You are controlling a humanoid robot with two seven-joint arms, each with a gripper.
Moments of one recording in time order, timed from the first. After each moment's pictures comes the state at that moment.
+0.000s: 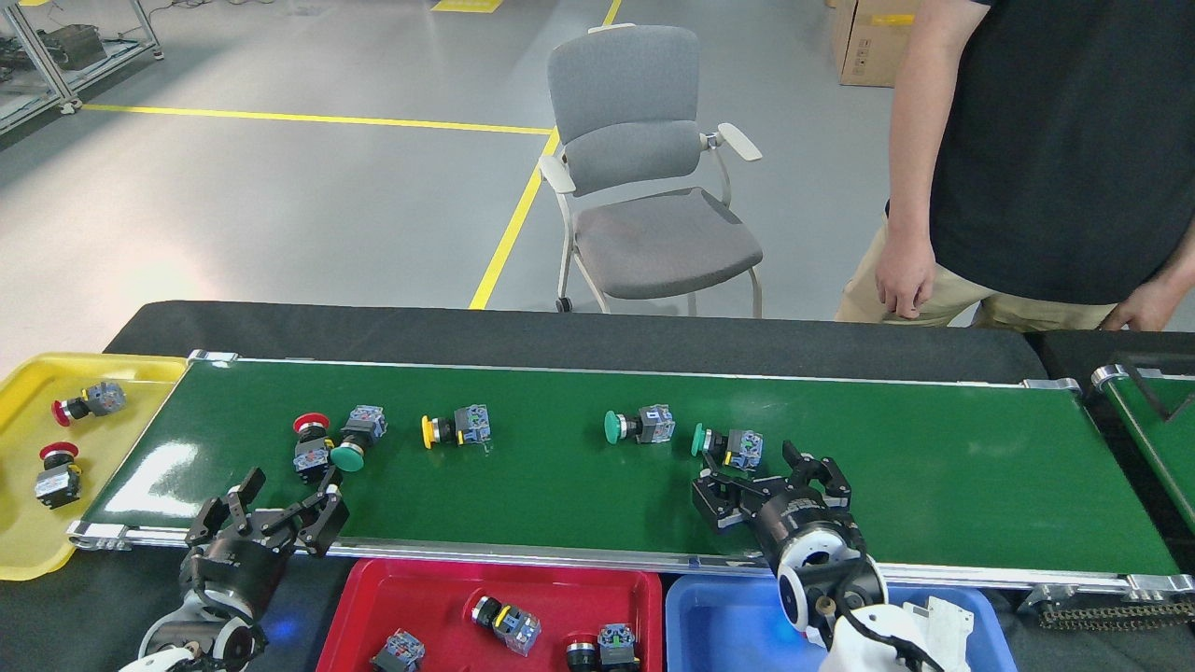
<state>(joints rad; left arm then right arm) -0.30 0.12 0.26 -1.04 -1.50 -0.39 0.00 -0.29 0.09 0.27 -1.33 1.46 0.10 0.45</state>
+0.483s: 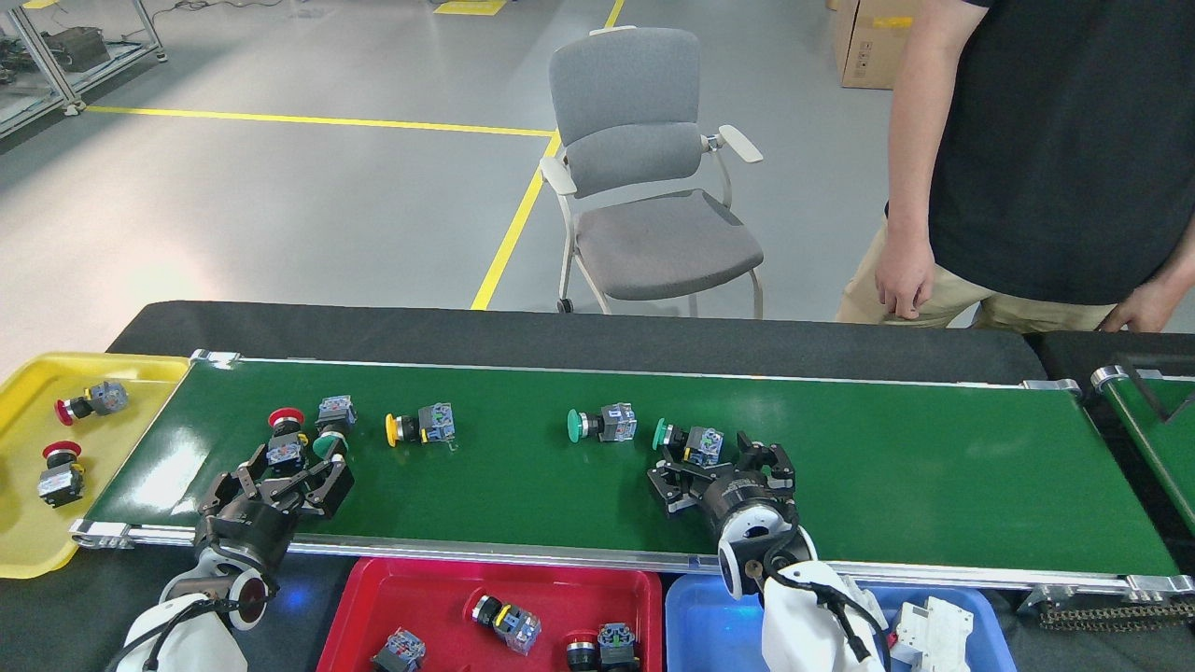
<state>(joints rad) -0.44 0.13 0.22 -0.84 -1.50 -0.34 0.00 -0.44 0.16 0.33 -1.07 1.44 0.15 0.32</state>
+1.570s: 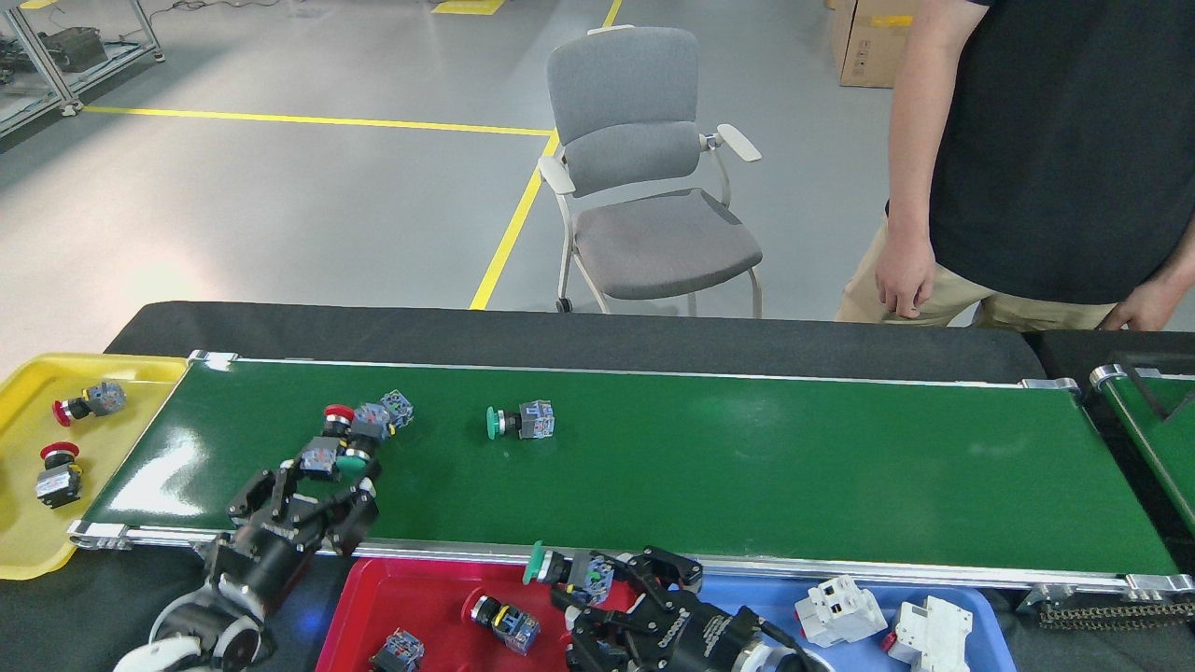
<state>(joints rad) -0.01 0.14 0.20 -1.43 -1.46 -0.73 0.04 -0.04 0.04 0.44 -1.63 1.14 -0.44 0.39</state>
